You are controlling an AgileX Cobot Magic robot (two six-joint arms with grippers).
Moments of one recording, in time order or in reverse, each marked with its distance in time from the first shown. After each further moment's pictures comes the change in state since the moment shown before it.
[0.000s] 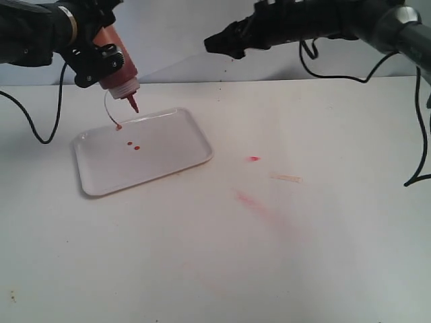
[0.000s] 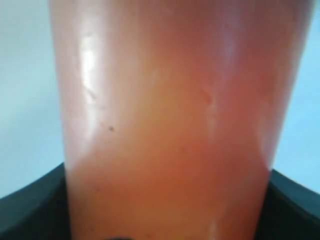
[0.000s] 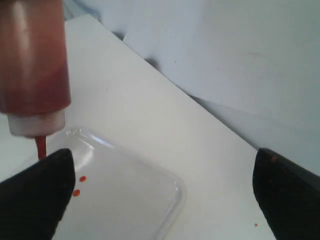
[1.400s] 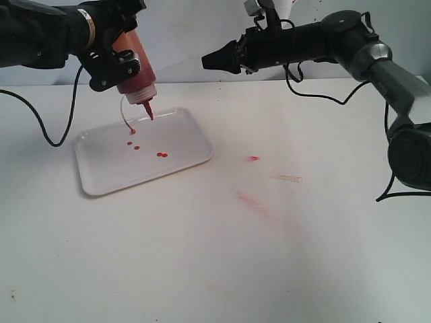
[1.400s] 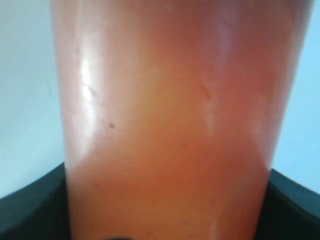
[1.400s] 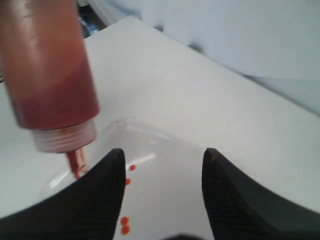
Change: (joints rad) left arm -0.039 0.000 0.000 0.000 -0.059 0.038; right arm 0.022 0.239 -0.301 0.030 0.206 0.185
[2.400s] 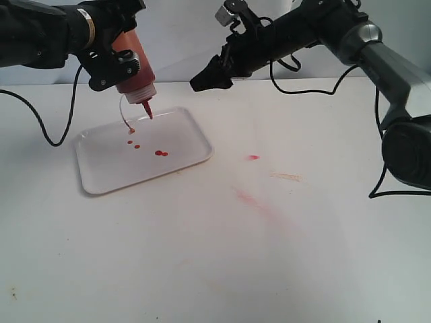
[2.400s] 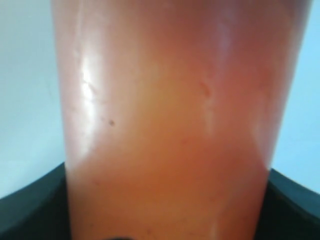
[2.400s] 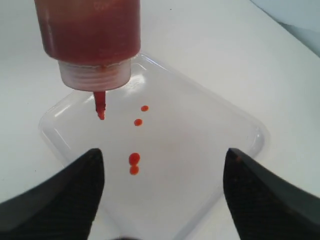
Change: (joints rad) left arm 0.000 0.000 0.000 0.000 0.008 0.006; right arm 0.076 -0.076 -0.002 -0.314 0.078 0.054
